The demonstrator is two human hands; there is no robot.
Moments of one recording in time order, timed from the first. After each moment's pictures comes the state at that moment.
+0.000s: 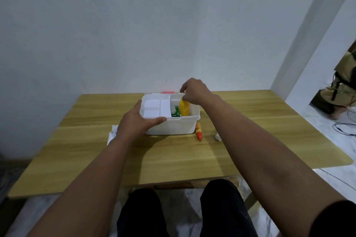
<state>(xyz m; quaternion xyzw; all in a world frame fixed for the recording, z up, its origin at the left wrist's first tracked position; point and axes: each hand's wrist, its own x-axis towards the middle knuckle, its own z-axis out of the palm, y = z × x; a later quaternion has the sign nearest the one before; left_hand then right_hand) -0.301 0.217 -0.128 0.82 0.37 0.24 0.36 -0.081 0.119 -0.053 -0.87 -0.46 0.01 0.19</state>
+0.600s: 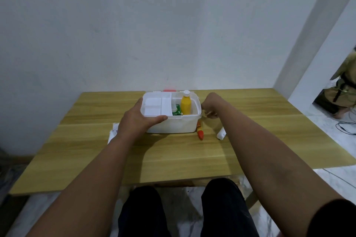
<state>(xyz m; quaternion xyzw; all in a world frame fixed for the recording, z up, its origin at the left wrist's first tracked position) -0.302 0.216 -0.129 0.81 0.38 0.25 0.36 -0.051 0.085 -0.089 -0.93 -0.23 0.19 0.22</state>
